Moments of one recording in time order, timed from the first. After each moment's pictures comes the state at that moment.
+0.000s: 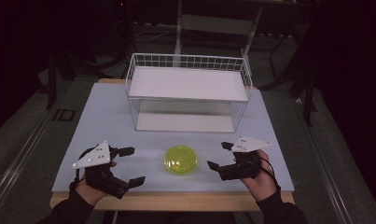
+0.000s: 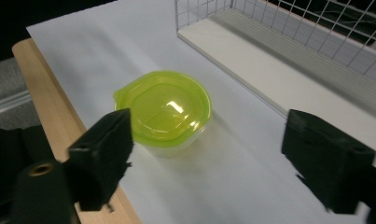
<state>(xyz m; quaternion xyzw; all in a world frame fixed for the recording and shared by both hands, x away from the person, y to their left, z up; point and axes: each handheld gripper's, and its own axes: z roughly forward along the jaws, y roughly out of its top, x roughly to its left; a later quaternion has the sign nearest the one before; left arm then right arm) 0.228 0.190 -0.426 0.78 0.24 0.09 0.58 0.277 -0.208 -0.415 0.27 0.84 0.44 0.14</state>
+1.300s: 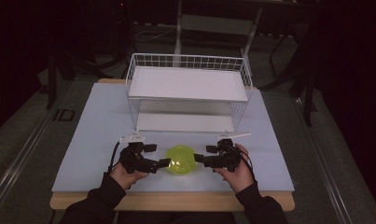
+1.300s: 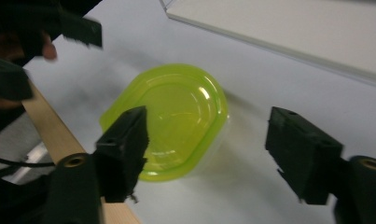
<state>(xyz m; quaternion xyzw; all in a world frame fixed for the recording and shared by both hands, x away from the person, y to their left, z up) 0.295 0.134 -0.478 0.76 0.41 -0.01 0.50 0.318 -0.175 -0.458 0.41 0.81 0.43 0.02</state>
